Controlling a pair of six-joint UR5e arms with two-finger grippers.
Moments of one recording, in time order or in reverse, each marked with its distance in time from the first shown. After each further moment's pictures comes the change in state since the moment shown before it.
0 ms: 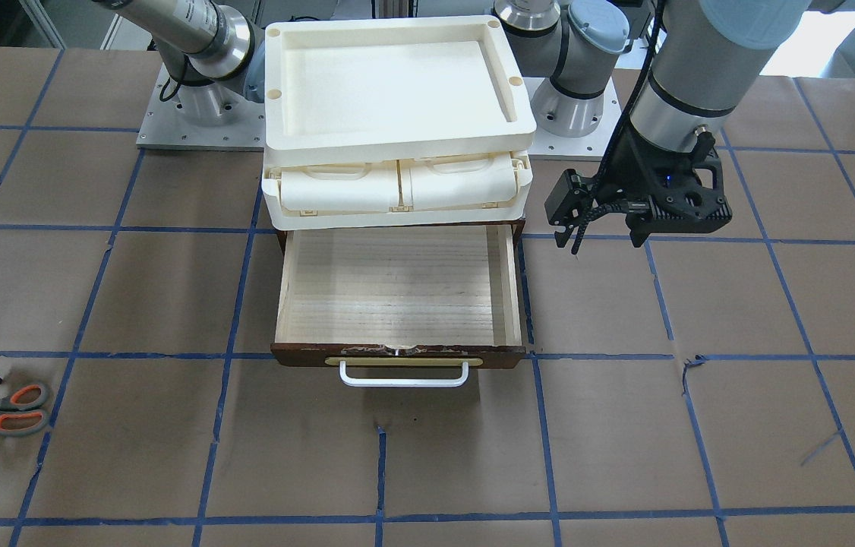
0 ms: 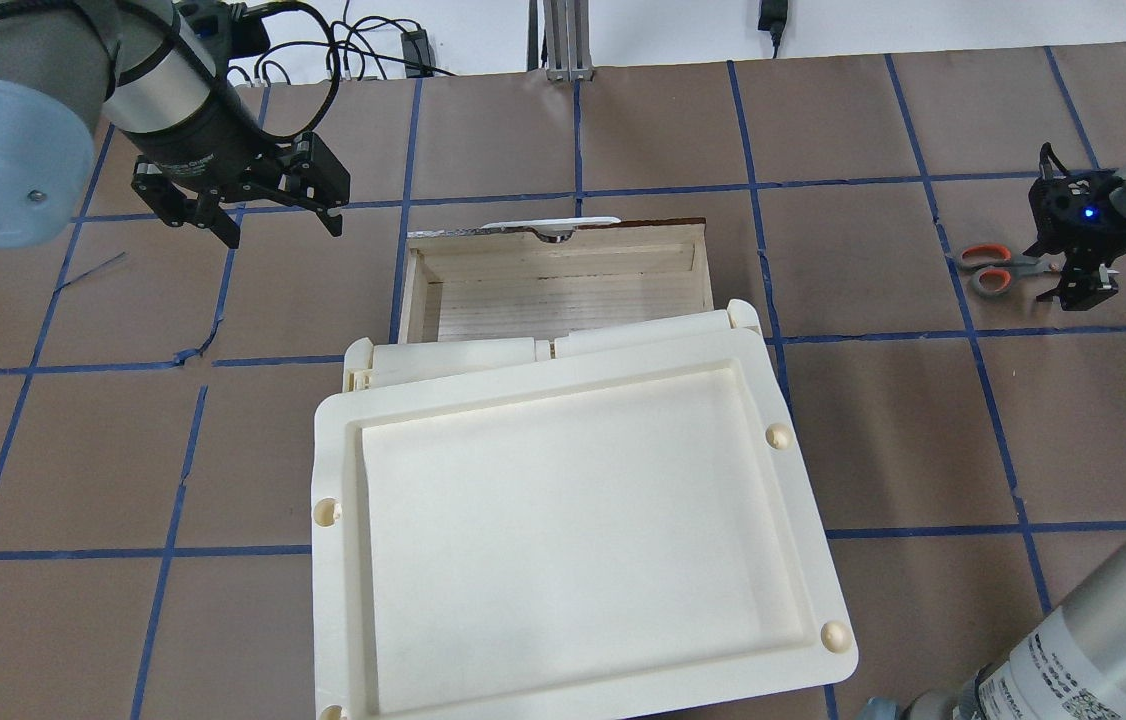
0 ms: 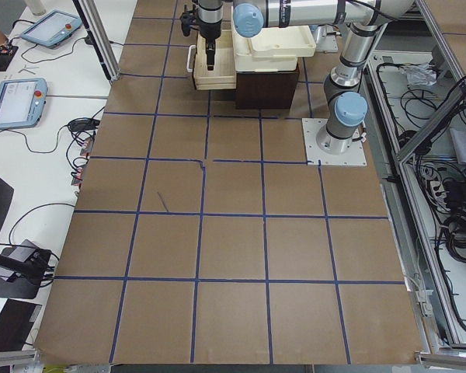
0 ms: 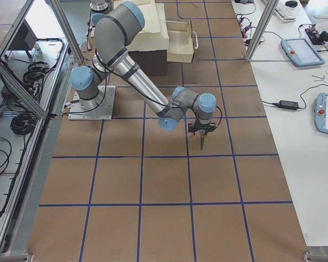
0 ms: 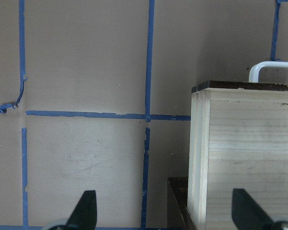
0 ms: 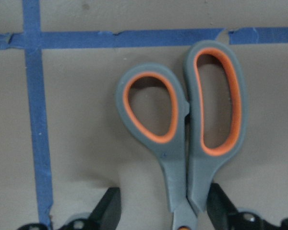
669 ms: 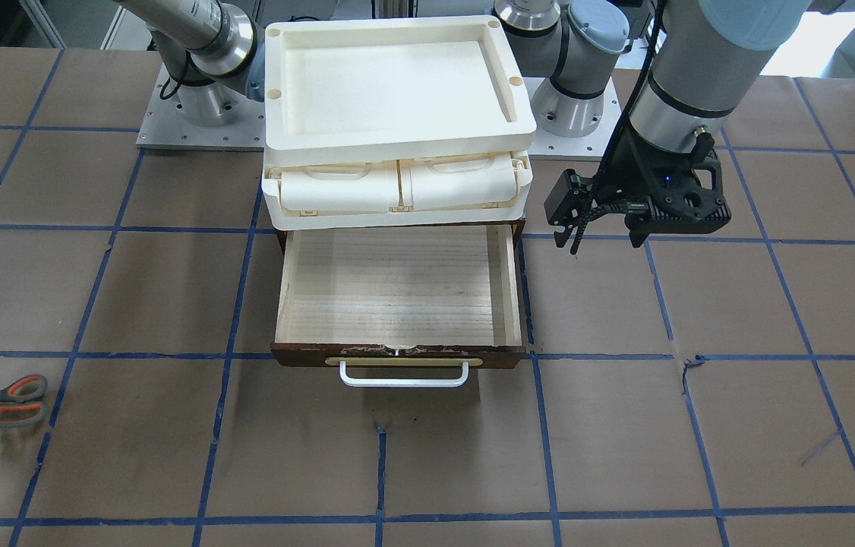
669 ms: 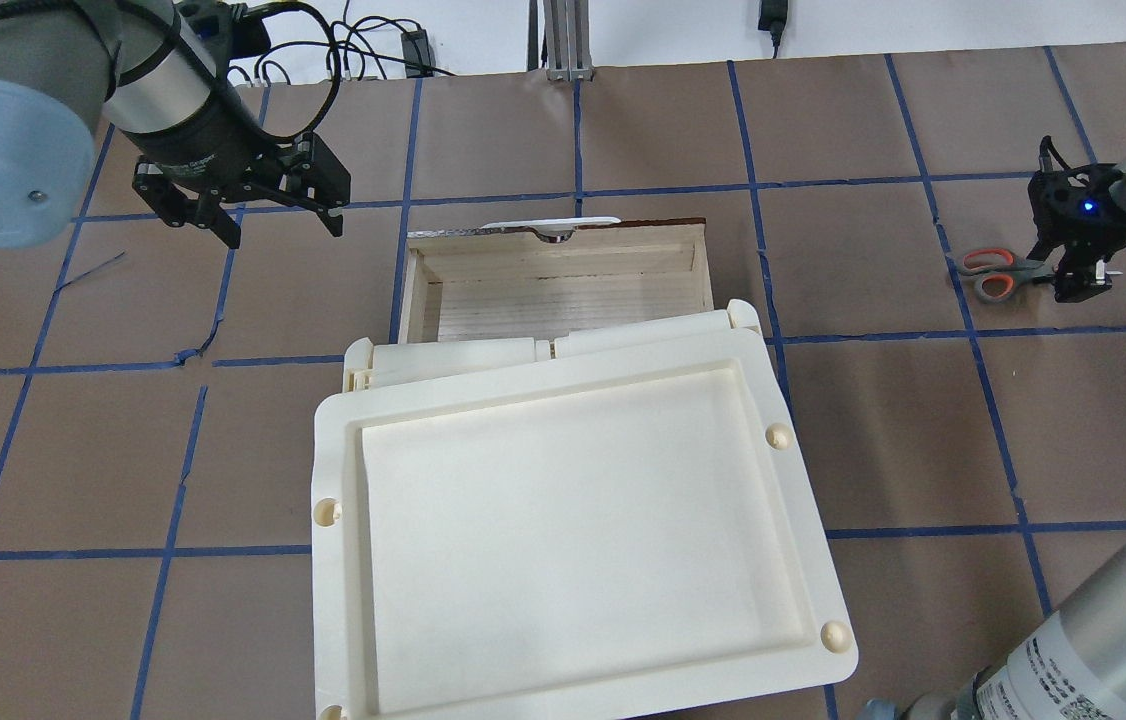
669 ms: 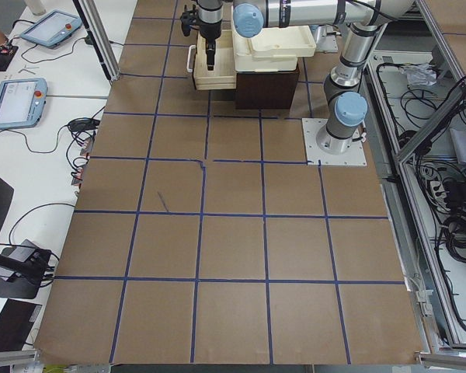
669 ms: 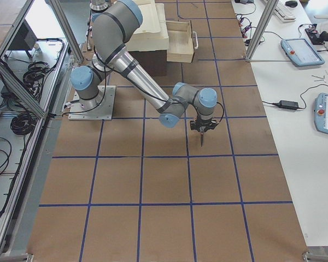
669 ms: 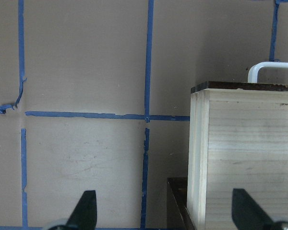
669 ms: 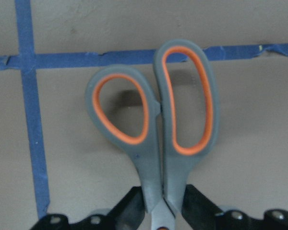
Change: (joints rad) left arm 0.000 0.000 -0.001 0.000 -0.002 0.008; right arm 0.029 -0.051 -0.006 0.005 -0.007 0.060
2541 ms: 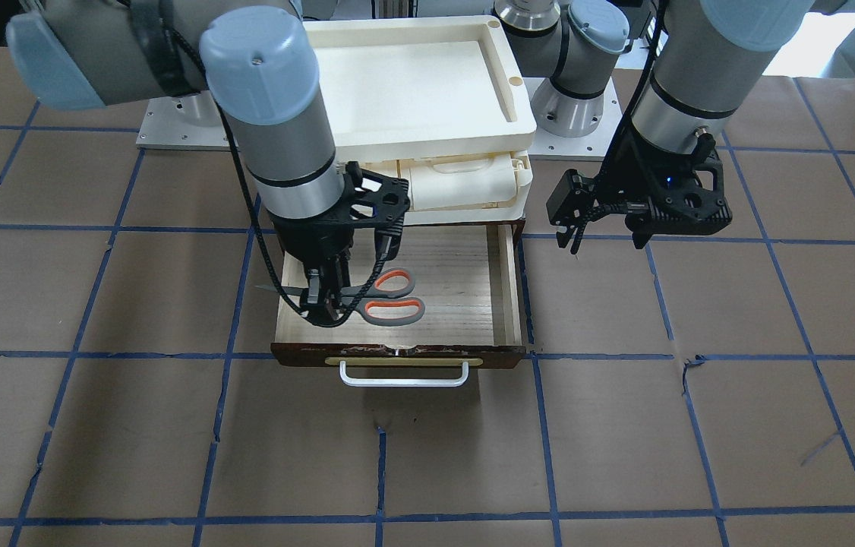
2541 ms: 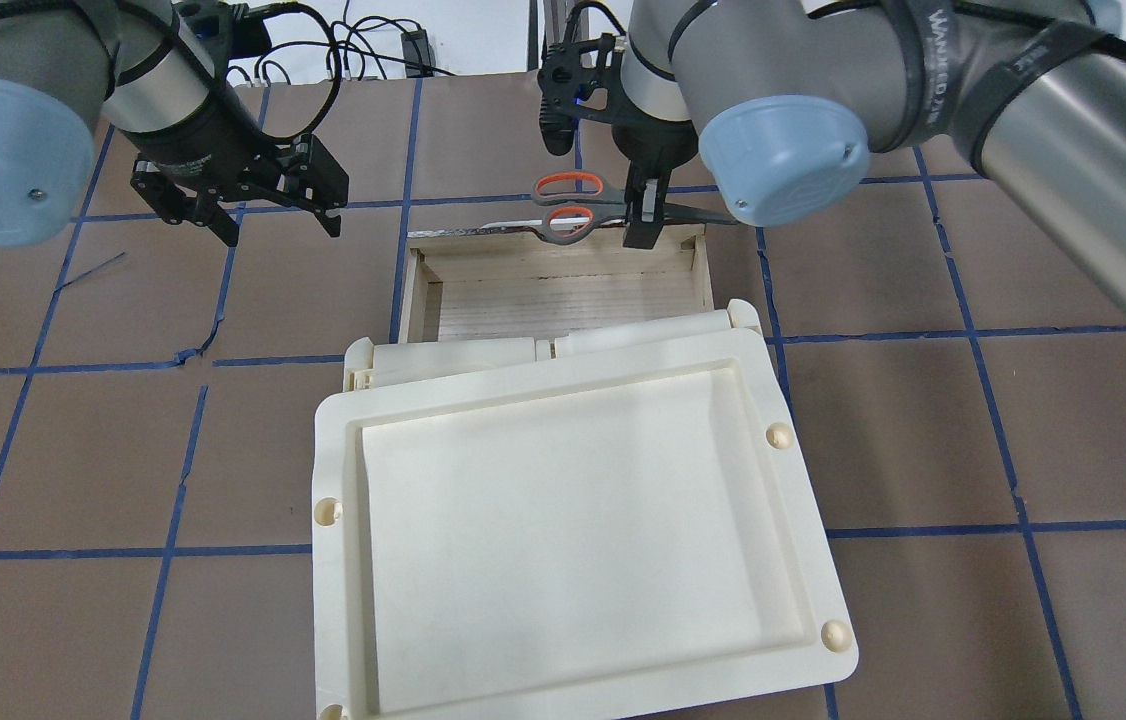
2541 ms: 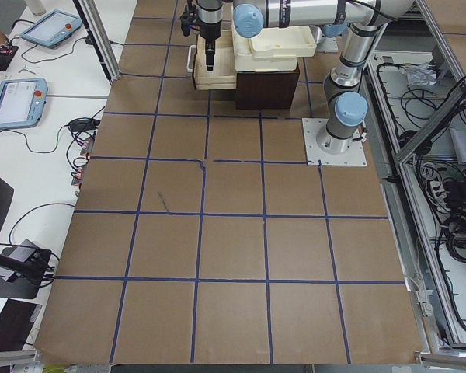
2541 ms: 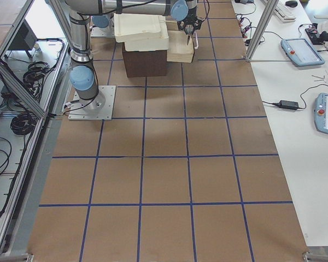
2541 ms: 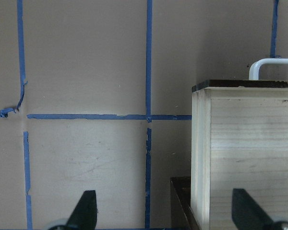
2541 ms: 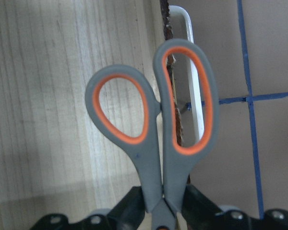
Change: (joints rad) left arm 0.002 -0.001 0.001 0.002 0.006 0.019; right arm 0.830 -0.251 -0.170 0.371 -0.004 0.880
